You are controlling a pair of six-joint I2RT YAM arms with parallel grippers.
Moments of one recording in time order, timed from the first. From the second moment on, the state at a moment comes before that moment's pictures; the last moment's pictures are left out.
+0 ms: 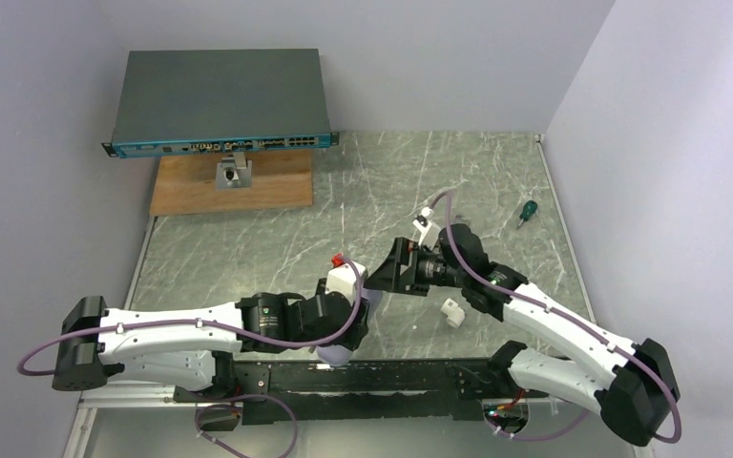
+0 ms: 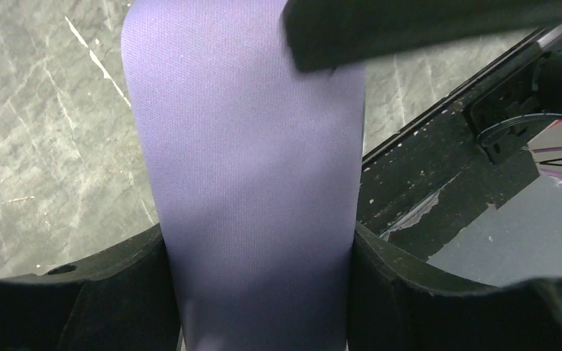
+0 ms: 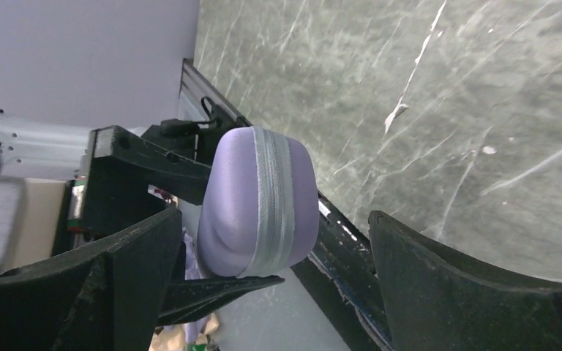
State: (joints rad) left arm -1.38 1.09 0.79 -0.49 -0.39 -0.75; right arm 0.68 0.96 0.63 -0.16 -0.46 0.89
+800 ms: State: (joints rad) left arm -1.38 1.08 0.86 -0.48 -0.41 -0.72; right arm 0.85 1.07 0.65 -0.14 -0.36 0.95
